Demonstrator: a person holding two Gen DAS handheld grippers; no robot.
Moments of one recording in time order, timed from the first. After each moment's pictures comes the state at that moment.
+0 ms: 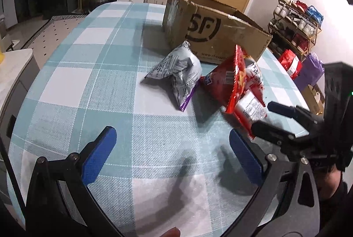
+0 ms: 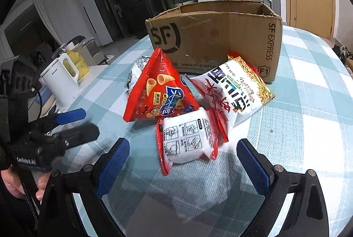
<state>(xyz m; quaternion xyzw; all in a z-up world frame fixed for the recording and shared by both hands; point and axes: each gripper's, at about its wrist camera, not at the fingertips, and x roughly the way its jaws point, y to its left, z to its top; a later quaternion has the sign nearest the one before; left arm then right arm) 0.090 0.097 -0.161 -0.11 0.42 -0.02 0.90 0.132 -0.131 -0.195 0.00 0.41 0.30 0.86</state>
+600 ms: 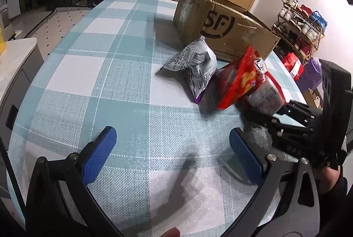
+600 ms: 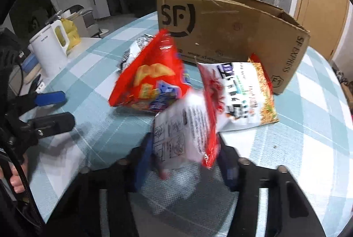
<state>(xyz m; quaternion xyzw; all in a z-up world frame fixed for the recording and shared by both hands) 0.084 0.117 -0.169 -0.14 0.43 -0.01 0.89 0.141 -0.093 -0.206 -0.11 0.42 0.28 0.86</state>
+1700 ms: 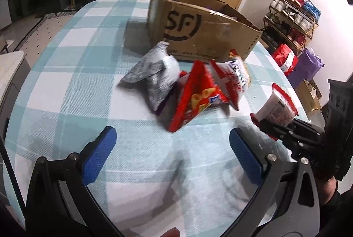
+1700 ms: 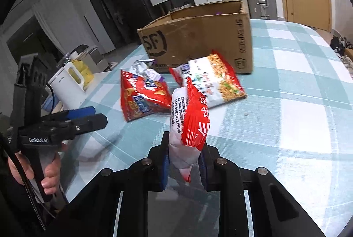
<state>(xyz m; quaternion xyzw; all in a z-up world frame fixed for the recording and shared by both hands) 0.109 0.069 -0.151 -0.11 0.44 -0.05 0.89 0.110 -0.184 -0.188 0.04 0.41 0.30 0.86</state>
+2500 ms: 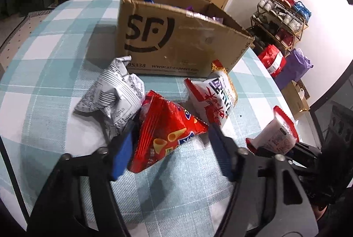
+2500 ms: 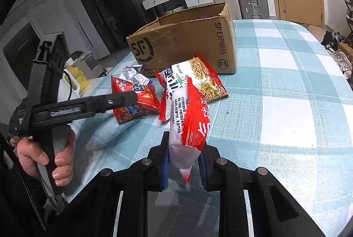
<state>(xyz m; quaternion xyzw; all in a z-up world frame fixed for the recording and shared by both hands) 0.170 0.043 -0.162 -0.13 0.44 -0.09 0.88 0.111 -0.202 -0.185 0.06 0.40 0.29 0.87</state>
